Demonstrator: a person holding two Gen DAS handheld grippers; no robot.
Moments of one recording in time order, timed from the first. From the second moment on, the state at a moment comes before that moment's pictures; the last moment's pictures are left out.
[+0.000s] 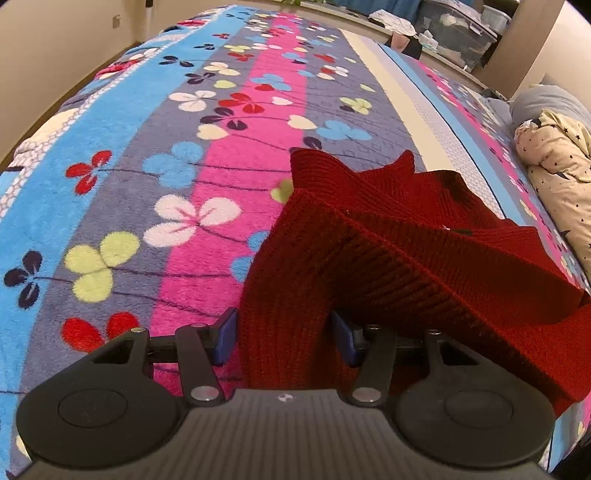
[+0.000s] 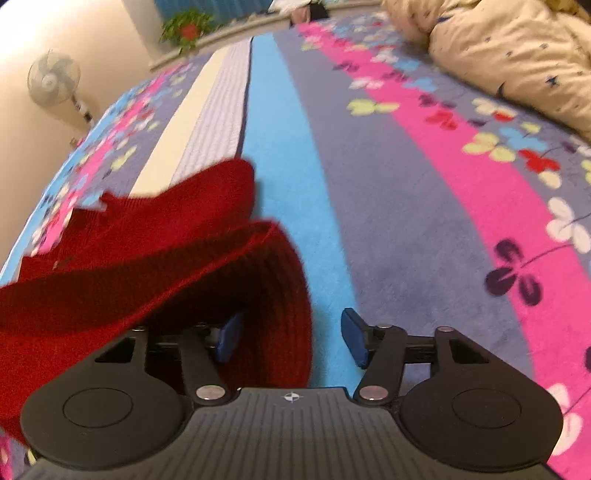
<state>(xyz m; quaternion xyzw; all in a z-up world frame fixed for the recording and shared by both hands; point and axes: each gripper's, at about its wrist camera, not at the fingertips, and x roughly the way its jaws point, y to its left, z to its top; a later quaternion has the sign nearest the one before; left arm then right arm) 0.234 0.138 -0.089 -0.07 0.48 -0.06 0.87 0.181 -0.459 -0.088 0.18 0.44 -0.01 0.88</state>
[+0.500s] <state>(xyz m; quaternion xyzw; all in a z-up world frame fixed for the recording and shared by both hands) 0.201 0.146 -0.033 -0.07 0.36 -0.12 0.92 0.126 -0.455 -0.019 0.18 0.27 0.06 0.94</state>
